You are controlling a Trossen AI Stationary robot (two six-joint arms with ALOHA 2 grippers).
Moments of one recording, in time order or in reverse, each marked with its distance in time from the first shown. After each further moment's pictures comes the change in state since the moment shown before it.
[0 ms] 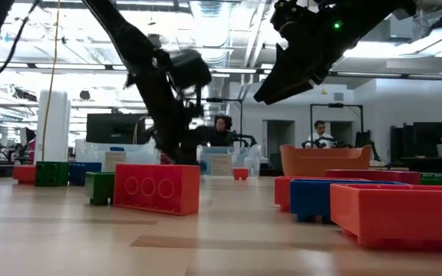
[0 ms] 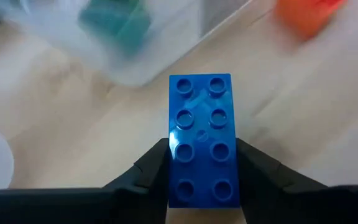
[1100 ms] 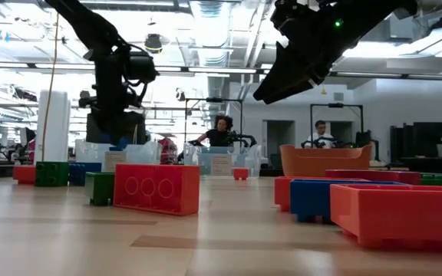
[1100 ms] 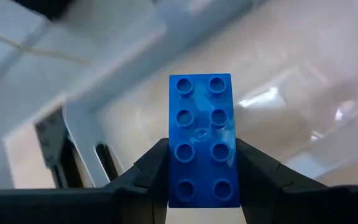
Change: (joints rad) left arm 0.480 -0.352 -0.058 -0.526 -0.060 0.240; right arm 0.009 0.000 0.000 0.008 -0.001 0.008
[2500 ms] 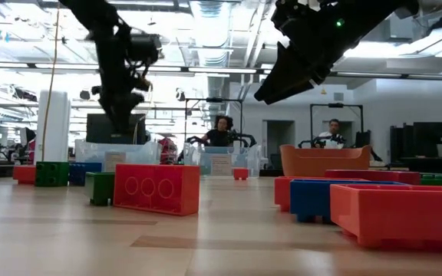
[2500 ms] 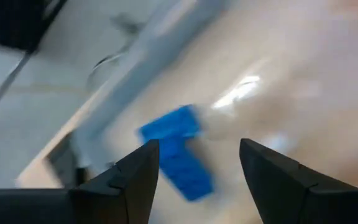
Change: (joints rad) left arm -0.029 -0.053 0.112 -0.134 0.117 0.213; right arm 0.004 0.000 0.000 -0.007 0.000 0.000
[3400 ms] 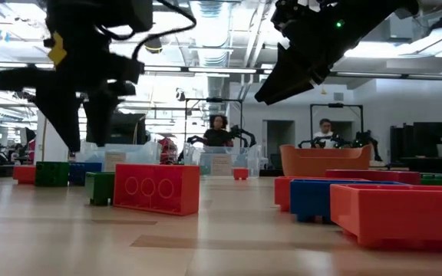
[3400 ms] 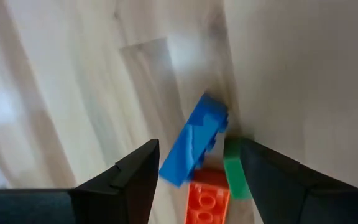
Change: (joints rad) left arm -0.932 0.116 -0.089 -0.078 0.125 0.029; right arm -0.002 0.000 0.000 -0.004 0.000 -0.010
